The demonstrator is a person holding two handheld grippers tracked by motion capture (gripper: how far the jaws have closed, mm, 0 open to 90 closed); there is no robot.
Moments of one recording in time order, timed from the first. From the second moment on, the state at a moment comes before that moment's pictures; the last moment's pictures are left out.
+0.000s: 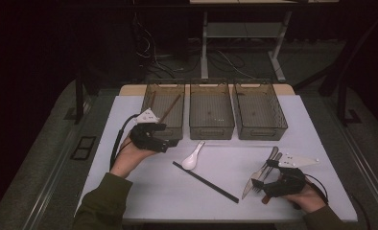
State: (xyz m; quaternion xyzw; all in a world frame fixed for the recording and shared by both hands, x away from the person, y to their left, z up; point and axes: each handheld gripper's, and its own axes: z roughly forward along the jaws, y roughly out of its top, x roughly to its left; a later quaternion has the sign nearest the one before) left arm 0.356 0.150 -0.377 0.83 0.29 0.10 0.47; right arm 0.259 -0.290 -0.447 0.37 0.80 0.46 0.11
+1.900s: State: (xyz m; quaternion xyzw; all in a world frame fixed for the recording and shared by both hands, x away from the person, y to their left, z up) left arm 0.279 0.160 -0.440 0.84 0.27 0.07 0.47; right arm 0.260 -0.272 -0.430 0.36 0.82 0.44 0.08
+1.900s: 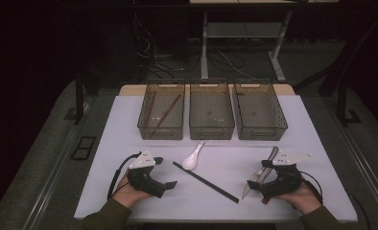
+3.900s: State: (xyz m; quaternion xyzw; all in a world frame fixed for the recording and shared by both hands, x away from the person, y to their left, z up) left arm 0.279 0.158 -0.440 0.84 0.26 0.06 0.48; right arm 0.255 -0.187 -0.436 0.26 0.90 0.35 0.01
